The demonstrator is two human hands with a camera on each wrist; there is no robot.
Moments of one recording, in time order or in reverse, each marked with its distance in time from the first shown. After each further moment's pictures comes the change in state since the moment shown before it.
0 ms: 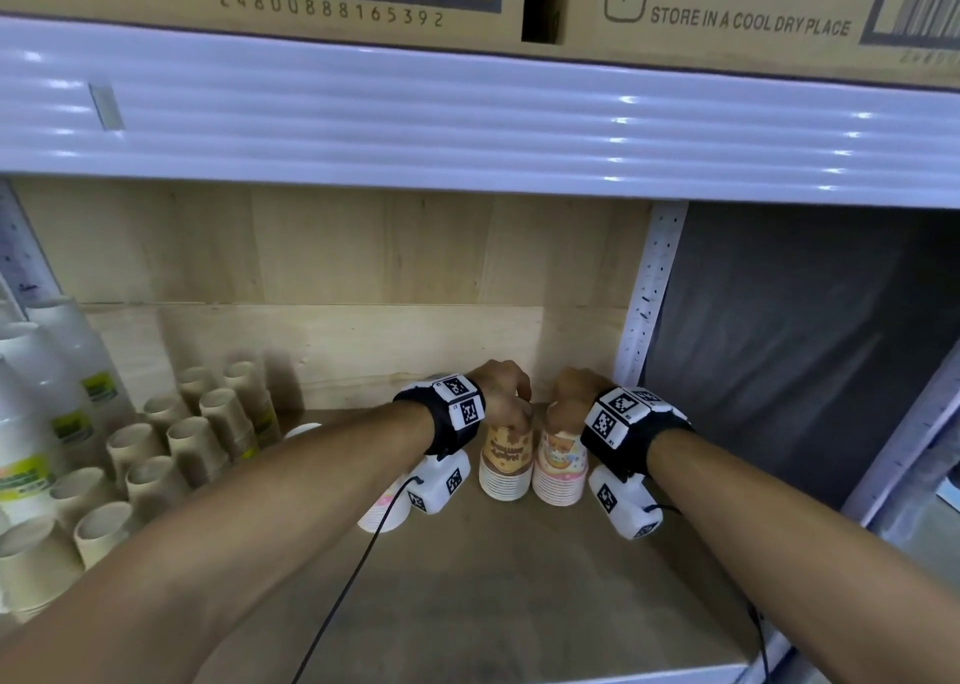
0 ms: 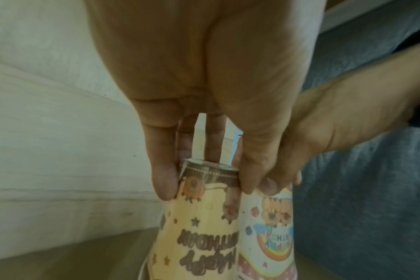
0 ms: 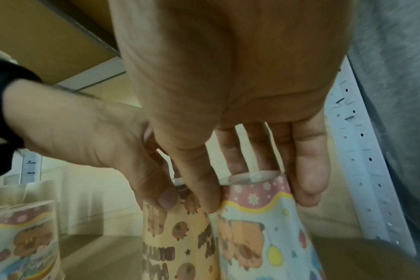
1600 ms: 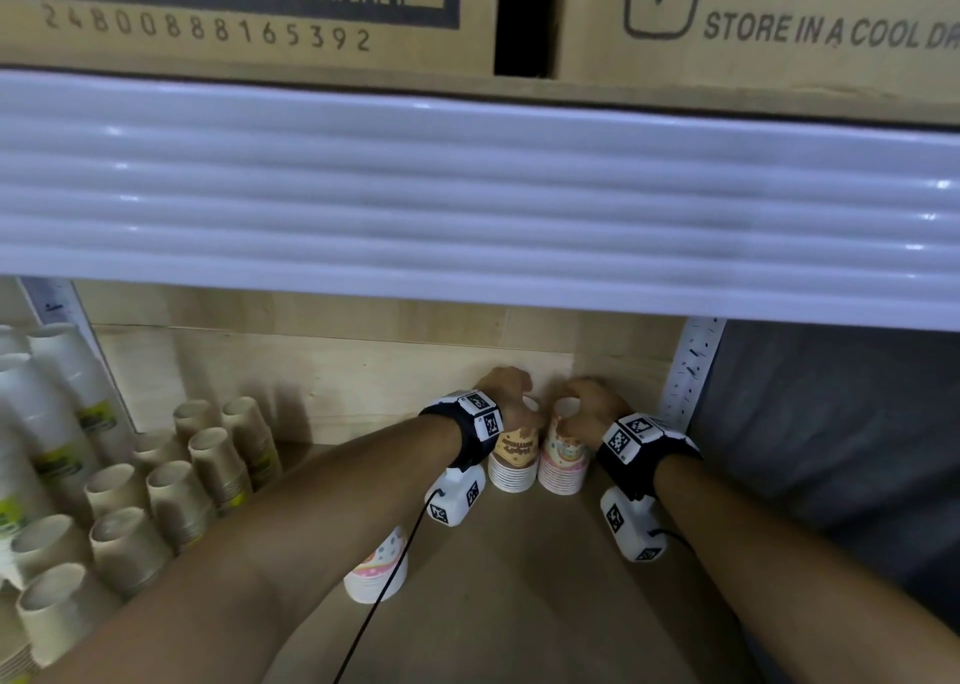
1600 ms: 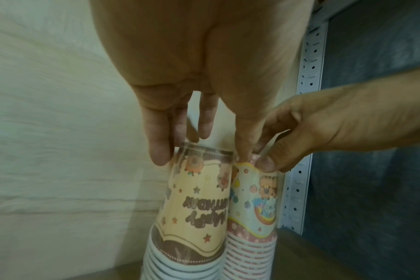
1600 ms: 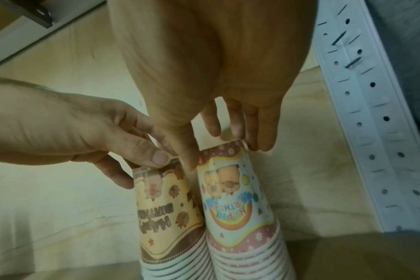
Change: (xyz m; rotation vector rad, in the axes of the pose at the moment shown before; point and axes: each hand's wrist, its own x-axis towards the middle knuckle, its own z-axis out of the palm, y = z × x) left_hand 0.078 -0.028 -0.023 -0.163 0.223 -0.198; right_hand 0.094 0.017 -0.018 0.299 0.129 -0.152
